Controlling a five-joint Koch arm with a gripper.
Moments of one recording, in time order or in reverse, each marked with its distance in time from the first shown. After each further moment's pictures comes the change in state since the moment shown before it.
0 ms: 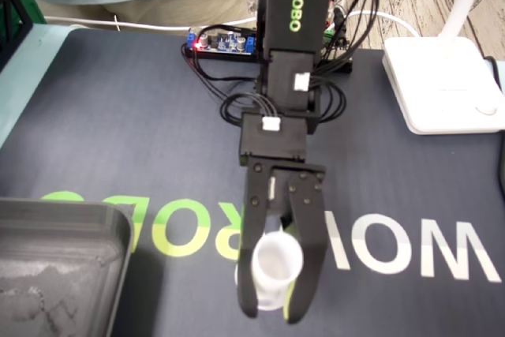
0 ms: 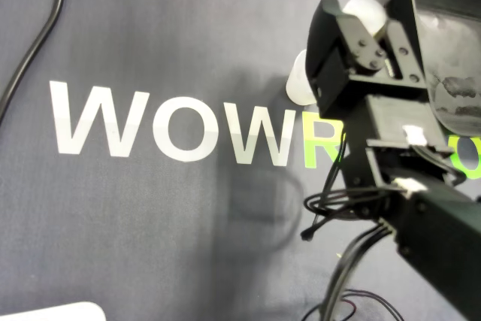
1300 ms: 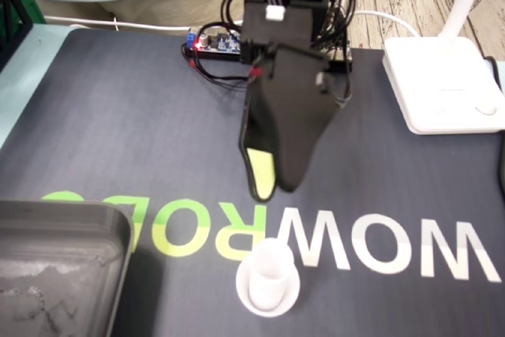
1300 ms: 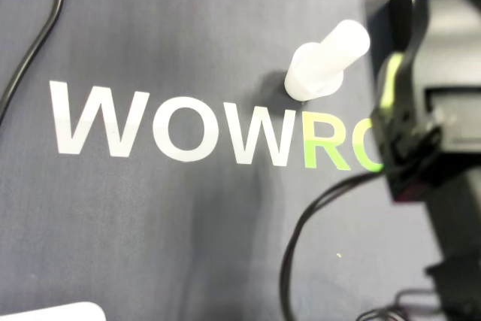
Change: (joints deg) arm 2.6 40.2 12.7 38.4 81.1
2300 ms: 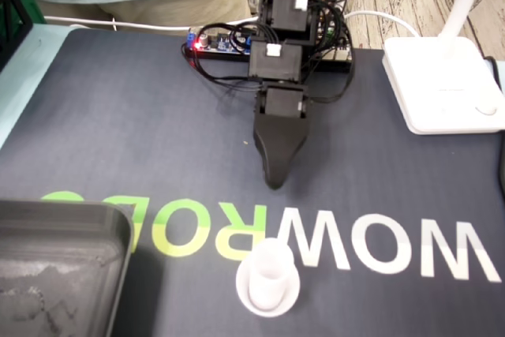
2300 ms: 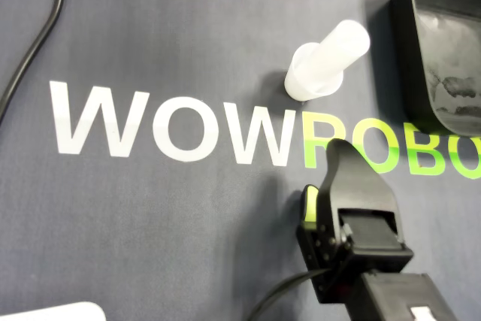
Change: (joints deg) arm -1.6 5.0 22.7 -2.7 13.0
